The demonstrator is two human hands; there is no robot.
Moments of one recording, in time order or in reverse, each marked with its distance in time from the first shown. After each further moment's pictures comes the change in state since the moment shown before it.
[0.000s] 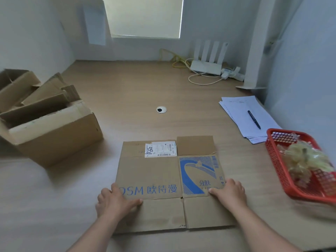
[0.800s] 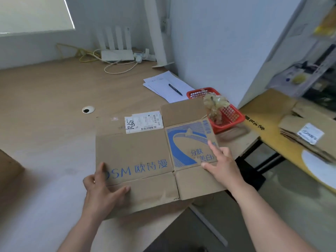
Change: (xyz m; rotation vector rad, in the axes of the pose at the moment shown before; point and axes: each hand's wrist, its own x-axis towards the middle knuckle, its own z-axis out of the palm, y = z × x) left_hand -0.019 0.033 -0.011 -0.449 -0.180 0.680; right_hand -0.127 0.091 -0.049 0.220 0.301 -0.012
